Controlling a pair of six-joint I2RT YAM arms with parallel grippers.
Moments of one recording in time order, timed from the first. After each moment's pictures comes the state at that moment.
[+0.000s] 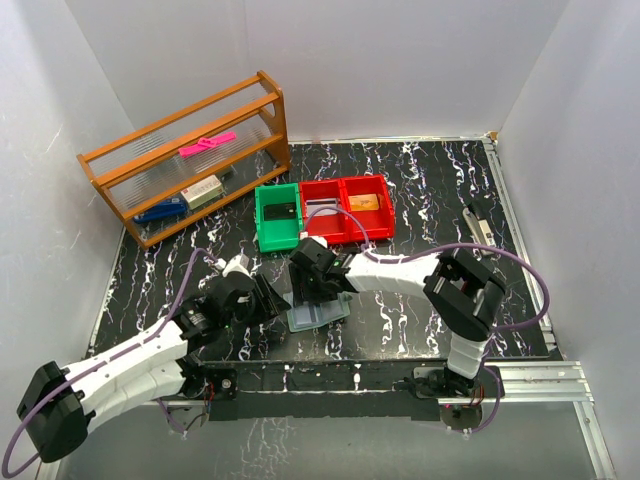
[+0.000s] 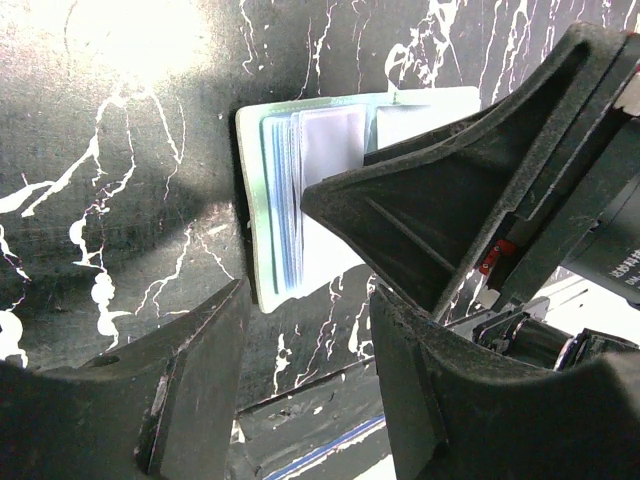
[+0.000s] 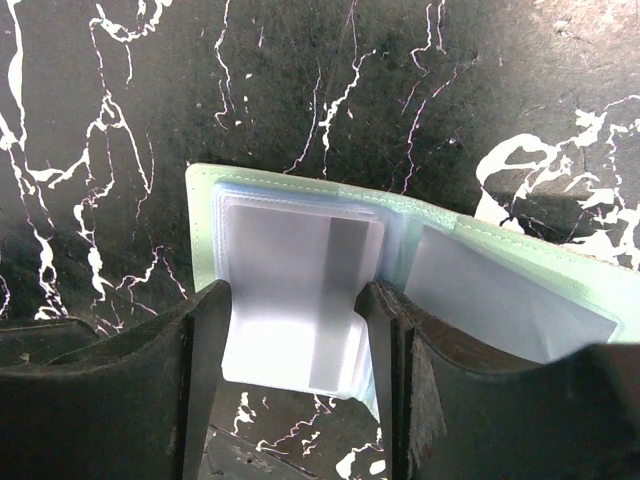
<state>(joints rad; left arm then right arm) -0.82 0.81 0.37 -0.32 -0.08 -1.11 0.98 1.79 1.12 -0.39 0.02 0.76</state>
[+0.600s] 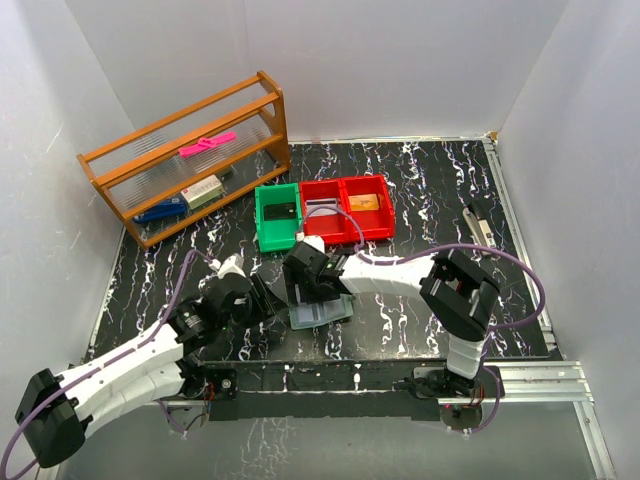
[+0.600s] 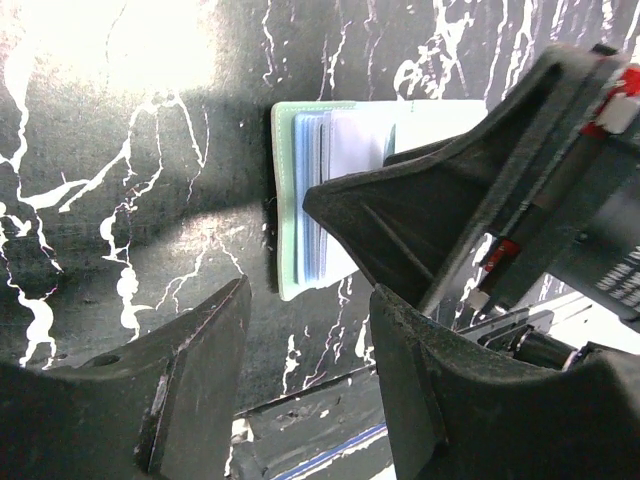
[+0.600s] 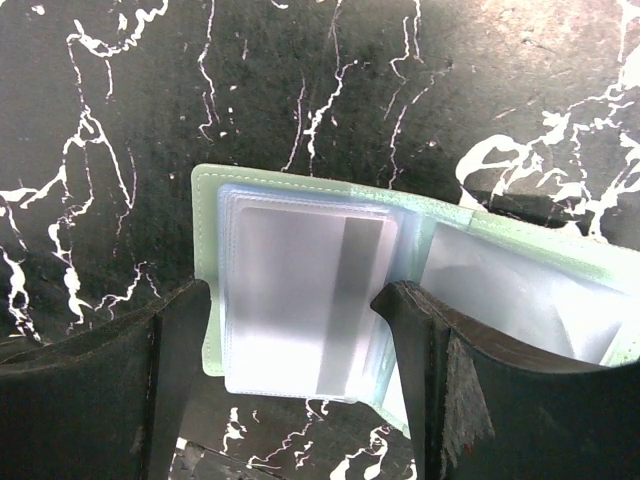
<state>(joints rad) -0.82 0.77 0.37 -0.37 -0.12 -1.11 1.02 1.81 1.18 -0.45 0.13 0.77</state>
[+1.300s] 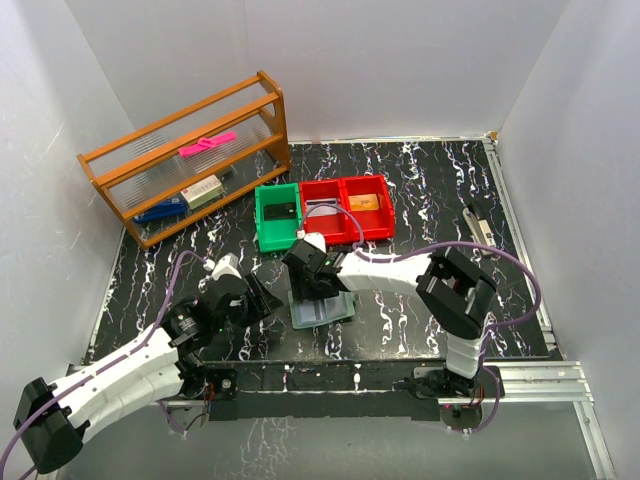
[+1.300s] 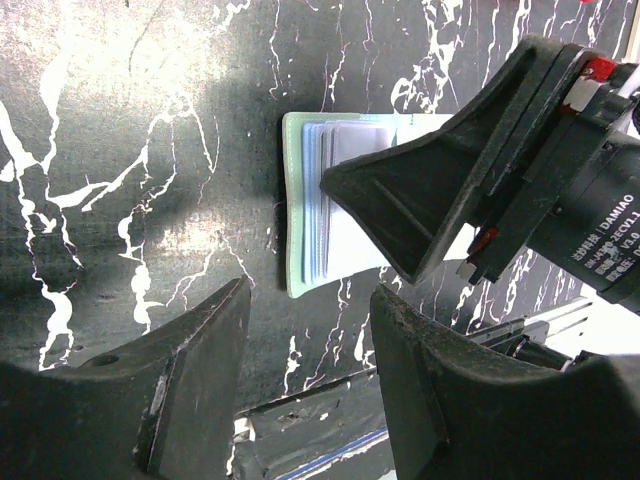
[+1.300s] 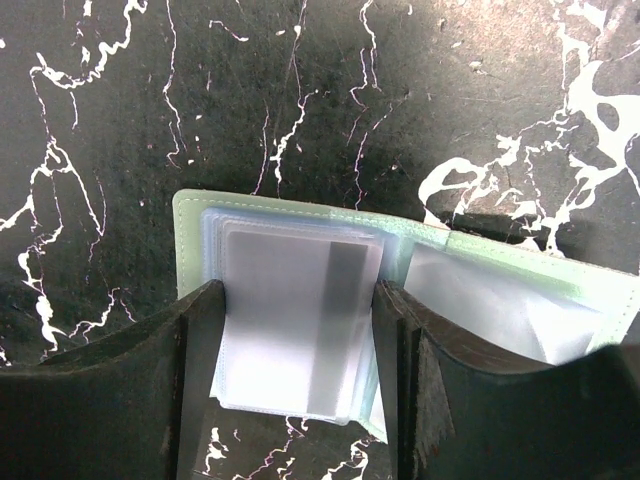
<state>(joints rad) -0.82 0.70 0.38 -0.42 -0.16 -1.12 1.01 1.84 1.21 -0.49 0.18 0.76</state>
